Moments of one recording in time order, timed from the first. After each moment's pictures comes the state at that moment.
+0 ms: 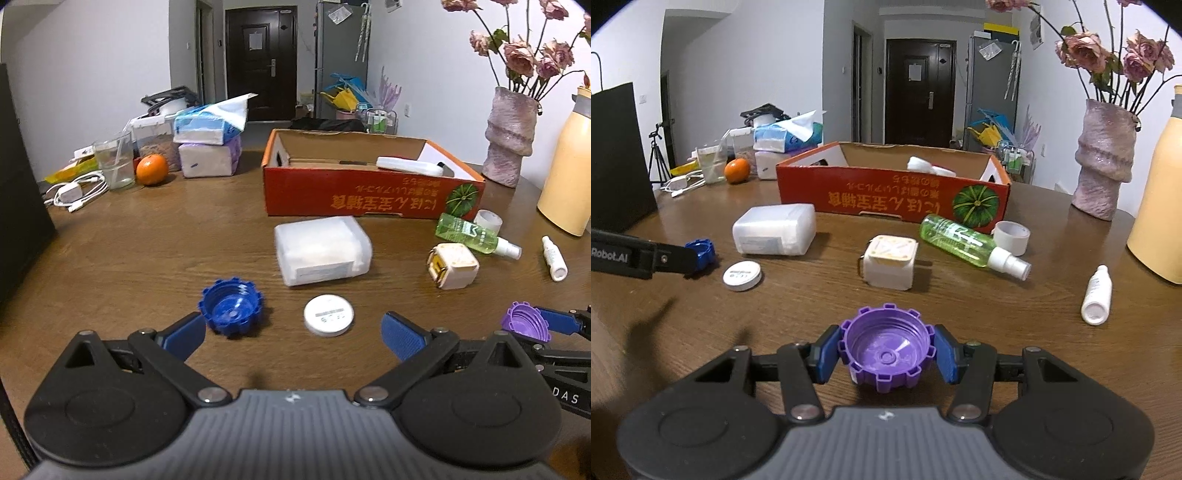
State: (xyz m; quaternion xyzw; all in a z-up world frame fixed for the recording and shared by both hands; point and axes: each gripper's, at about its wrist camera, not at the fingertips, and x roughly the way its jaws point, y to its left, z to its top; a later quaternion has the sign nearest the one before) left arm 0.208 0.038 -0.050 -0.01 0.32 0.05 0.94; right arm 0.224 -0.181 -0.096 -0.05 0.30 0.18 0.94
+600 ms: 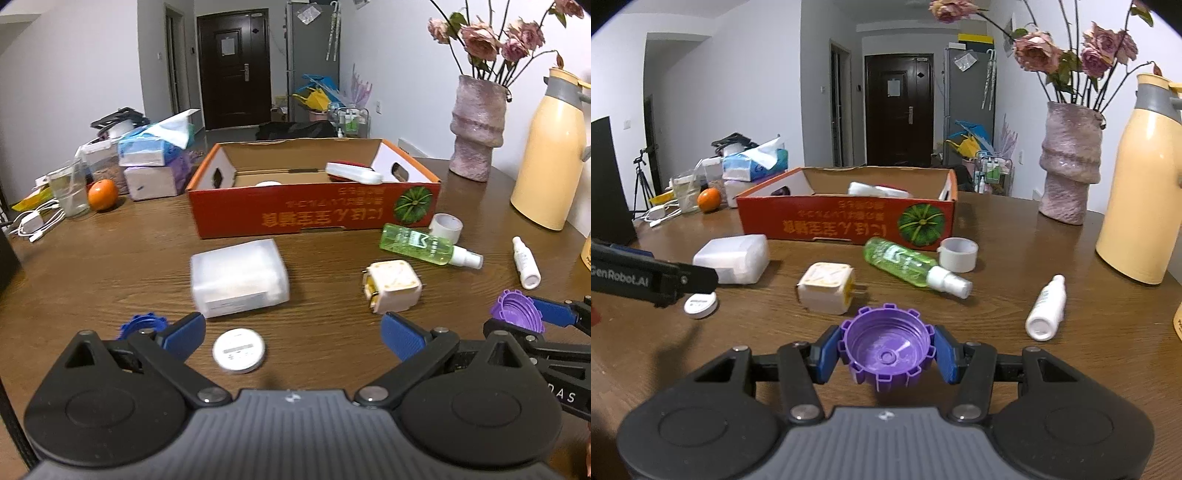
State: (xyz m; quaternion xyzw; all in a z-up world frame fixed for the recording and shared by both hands) left arm 0.243 -0.030 -0.046 0.01 0.32 0.02 0.95; right arm 0.240 -0.234 -0.087 -0.03 0.27 0.15 0.95
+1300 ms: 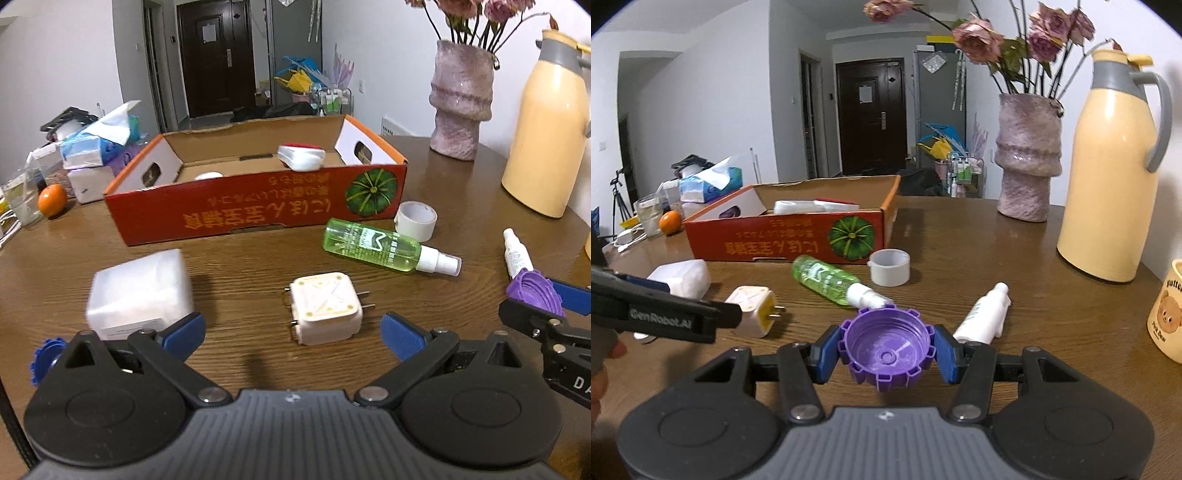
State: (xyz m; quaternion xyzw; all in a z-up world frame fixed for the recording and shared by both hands) left arm 0.307 -0.096 -0.073 0.03 0.36 0.01 0.93; right arm 0.276 -0.290 -0.089 0.00 0.27 0.12 0.96
